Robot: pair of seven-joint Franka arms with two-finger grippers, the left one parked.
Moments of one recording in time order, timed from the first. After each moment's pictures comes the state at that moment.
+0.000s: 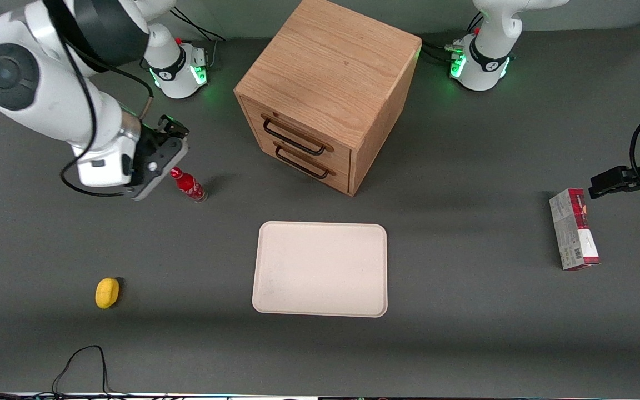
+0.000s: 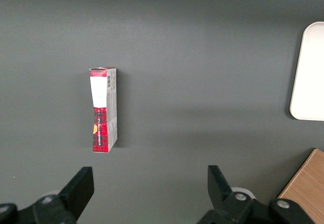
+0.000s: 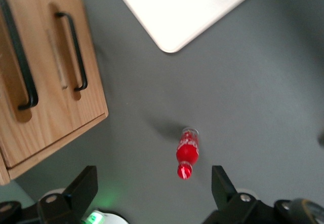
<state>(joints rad) 0.45 0.18 -0.09 -1.50 0.10 1.51 -0.56</state>
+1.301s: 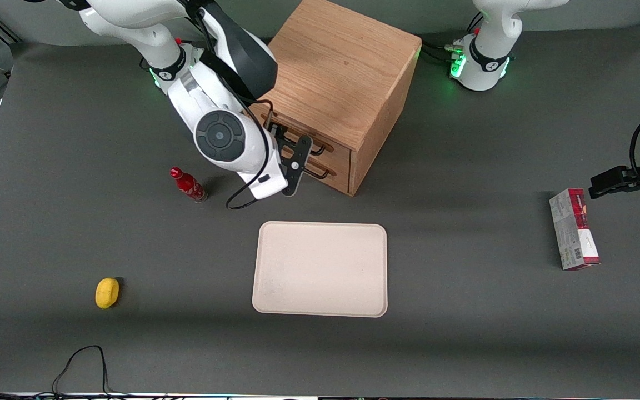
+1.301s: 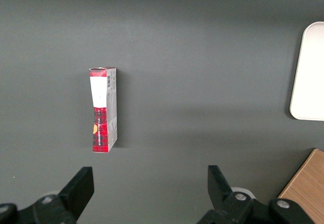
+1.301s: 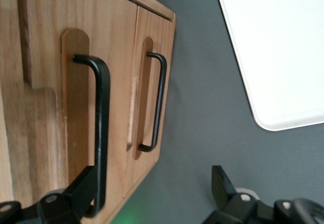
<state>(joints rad) 0.52 0.48 0.13 -1.35 0.20 1.55 -0.54</state>
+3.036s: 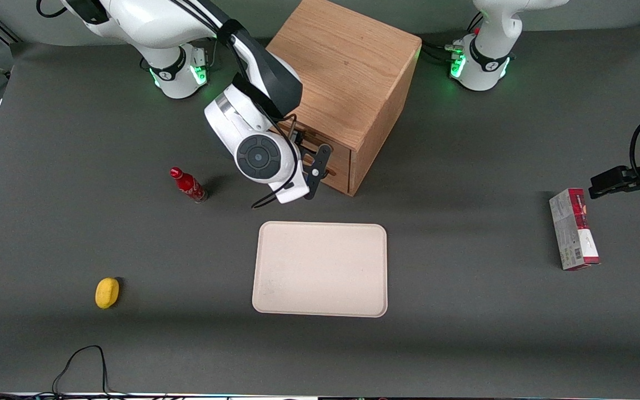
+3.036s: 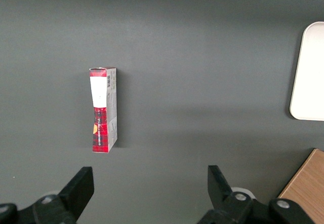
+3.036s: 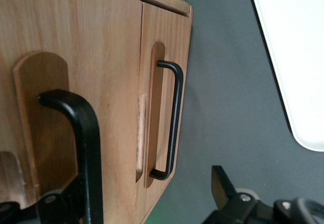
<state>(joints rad) 0.56 0.57 0.12 -1.36 0.23 1.58 -0.51</state>
